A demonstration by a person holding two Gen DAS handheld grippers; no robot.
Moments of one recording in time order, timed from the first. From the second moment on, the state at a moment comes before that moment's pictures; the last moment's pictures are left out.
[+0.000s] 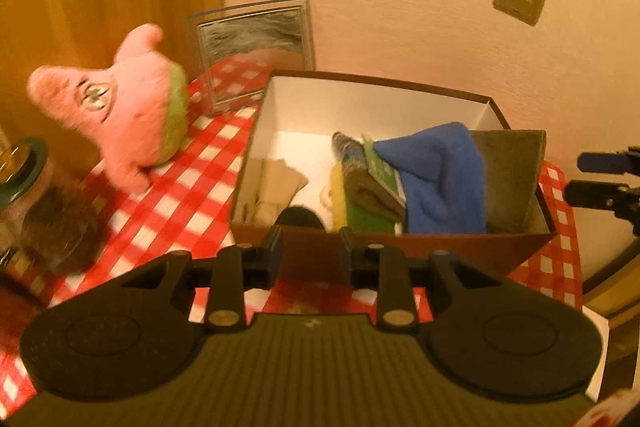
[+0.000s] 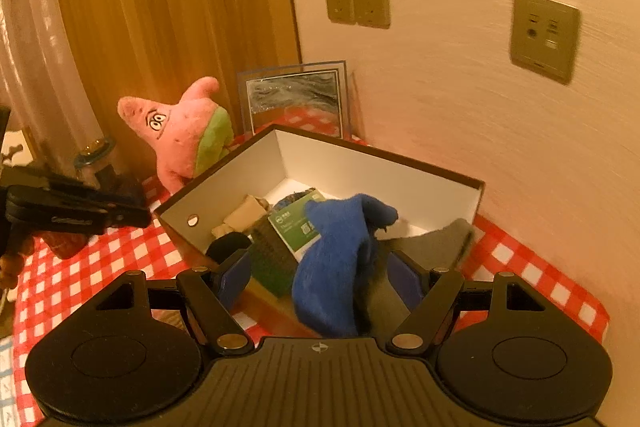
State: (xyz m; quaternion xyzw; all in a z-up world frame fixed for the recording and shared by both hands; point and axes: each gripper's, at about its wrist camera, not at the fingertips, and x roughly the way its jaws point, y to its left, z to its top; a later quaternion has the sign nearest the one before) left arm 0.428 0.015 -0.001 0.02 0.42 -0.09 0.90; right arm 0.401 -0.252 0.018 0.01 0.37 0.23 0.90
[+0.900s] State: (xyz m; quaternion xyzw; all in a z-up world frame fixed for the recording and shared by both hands) left arm 0.285 0.044 0.005 0.00 0.43 -0.04 0.90; right arm 0.280 -0.295 0.018 0.05 0.40 0.22 0.89
